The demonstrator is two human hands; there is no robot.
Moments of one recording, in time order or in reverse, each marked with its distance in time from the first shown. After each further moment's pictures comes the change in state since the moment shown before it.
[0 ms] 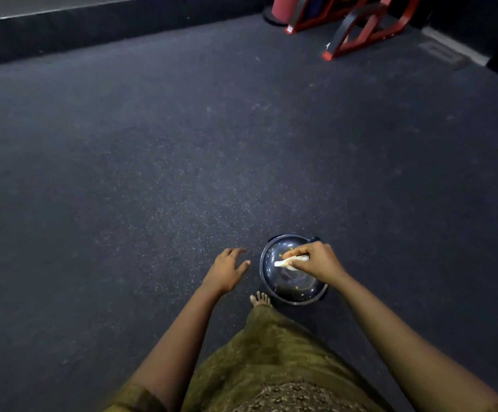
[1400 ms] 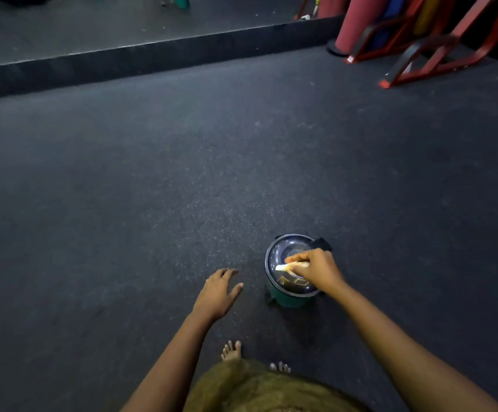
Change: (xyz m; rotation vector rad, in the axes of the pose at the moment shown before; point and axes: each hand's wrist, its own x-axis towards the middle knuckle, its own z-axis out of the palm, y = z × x) left_hand -0.146 0.072 0.109 0.077 0.217 -0.199; right_hand -0.107 0.067 -0.042 0.025 -0.063 -0.156
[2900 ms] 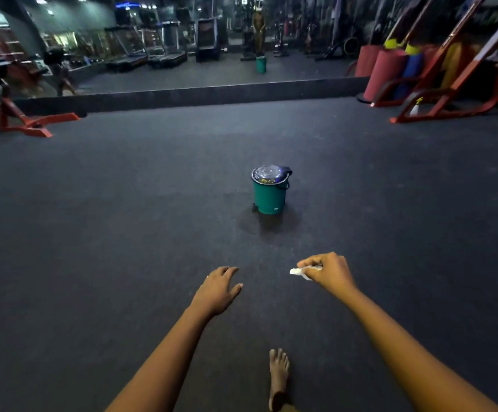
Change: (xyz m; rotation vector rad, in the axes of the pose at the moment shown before) left_hand -0.827 0.358 0.525 0.072 0.250 -0.159; right_hand -0.838 0.546 -0.090 0.072 -0.012 -0.298
